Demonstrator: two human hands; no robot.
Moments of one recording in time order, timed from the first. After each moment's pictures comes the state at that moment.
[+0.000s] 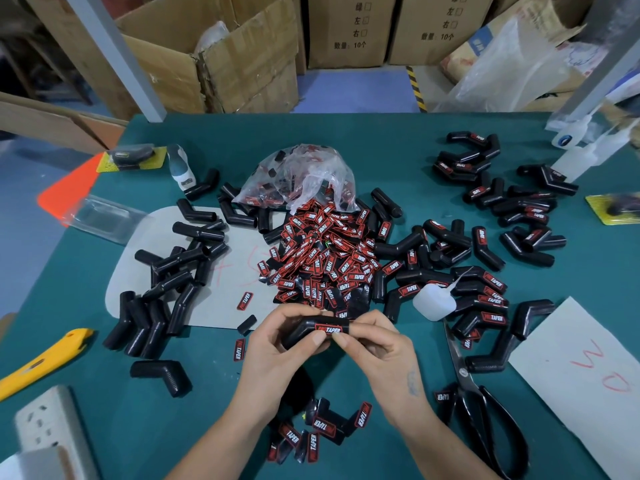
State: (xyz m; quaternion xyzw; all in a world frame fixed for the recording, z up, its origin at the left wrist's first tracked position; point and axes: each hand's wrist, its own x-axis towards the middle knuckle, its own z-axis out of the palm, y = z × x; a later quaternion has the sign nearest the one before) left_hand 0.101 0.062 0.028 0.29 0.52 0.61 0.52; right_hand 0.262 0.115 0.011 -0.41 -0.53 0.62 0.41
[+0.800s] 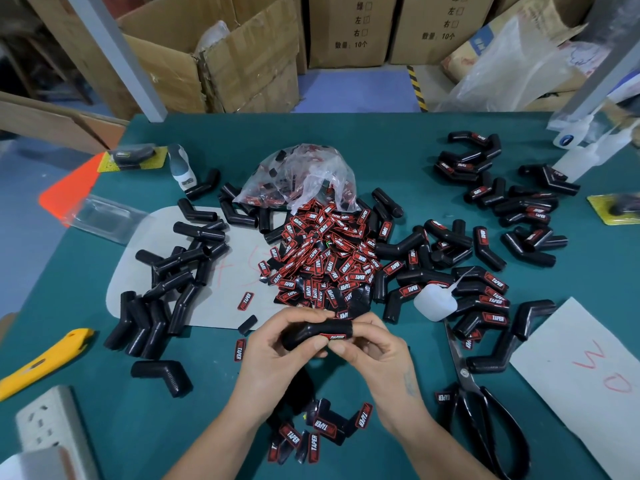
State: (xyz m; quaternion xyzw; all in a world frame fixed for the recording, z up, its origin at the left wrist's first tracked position) left_hand 0.095 0.061 0.030 0.37 0.52 0.60 0.48; right_hand 0.257 0.111 0.016 -0.37 -0.46 0.69 0.41
